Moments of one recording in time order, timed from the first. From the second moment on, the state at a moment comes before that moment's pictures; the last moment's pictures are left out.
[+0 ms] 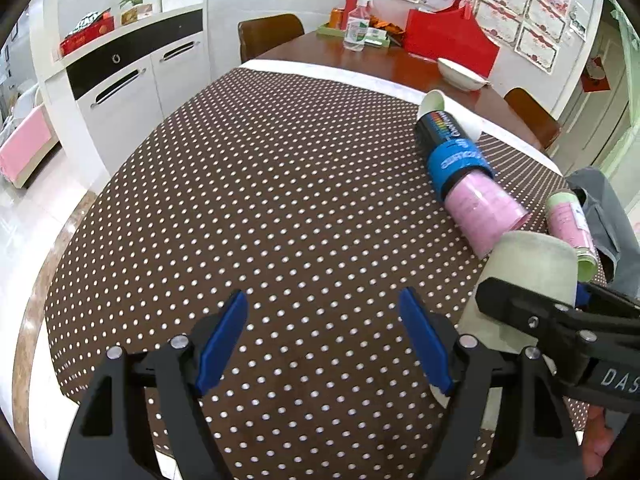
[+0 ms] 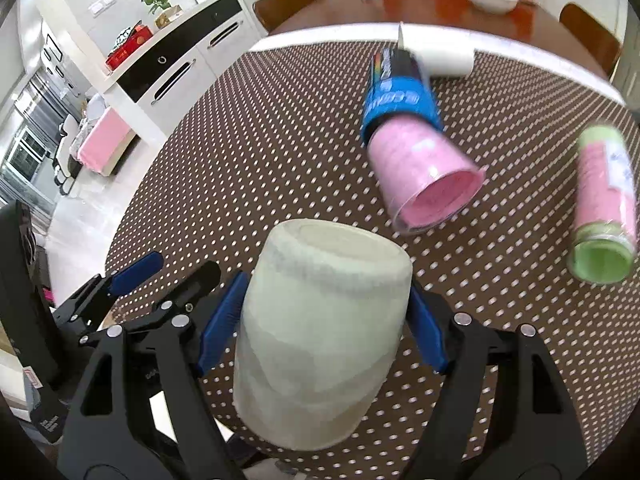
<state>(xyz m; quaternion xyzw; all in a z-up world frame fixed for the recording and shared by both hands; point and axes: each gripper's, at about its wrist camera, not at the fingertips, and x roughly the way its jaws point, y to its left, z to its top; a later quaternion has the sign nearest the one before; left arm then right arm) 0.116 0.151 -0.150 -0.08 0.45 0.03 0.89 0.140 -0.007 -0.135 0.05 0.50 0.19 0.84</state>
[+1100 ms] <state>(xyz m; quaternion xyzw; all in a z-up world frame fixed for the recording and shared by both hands) 0.145 0.134 -0.155 -0.07 0.46 0.01 0.88 0.161 -0.004 -0.127 -0.05 0.47 0.13 0.87</state>
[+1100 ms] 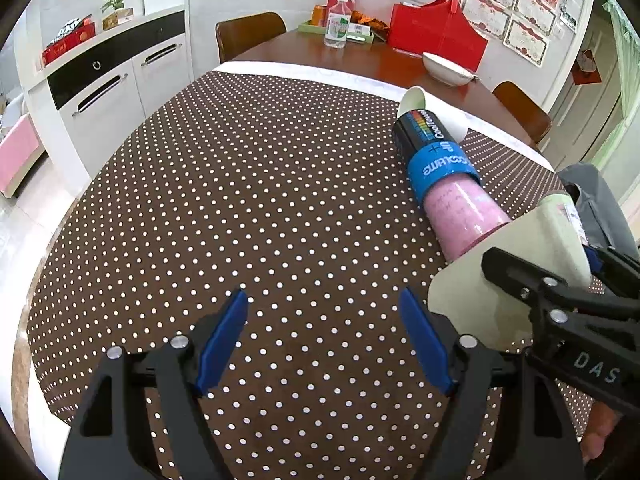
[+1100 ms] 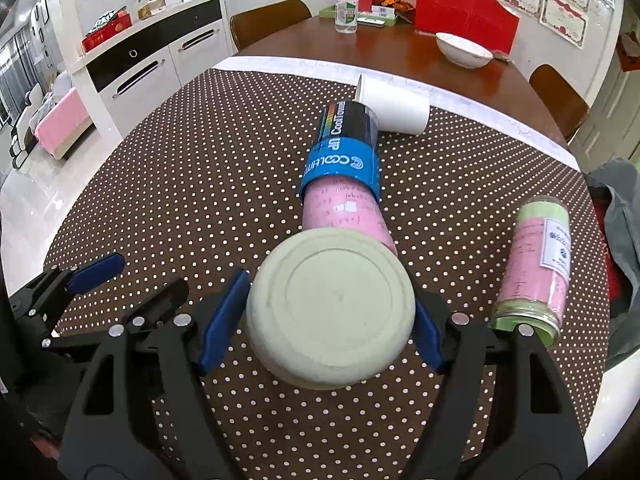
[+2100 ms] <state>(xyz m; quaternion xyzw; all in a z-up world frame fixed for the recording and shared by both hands) 0.111 0.136 -0.144 -0.06 0.45 0.03 0.89 0.137 -0.021 -0.131 0.04 0.49 0.18 0.85</state>
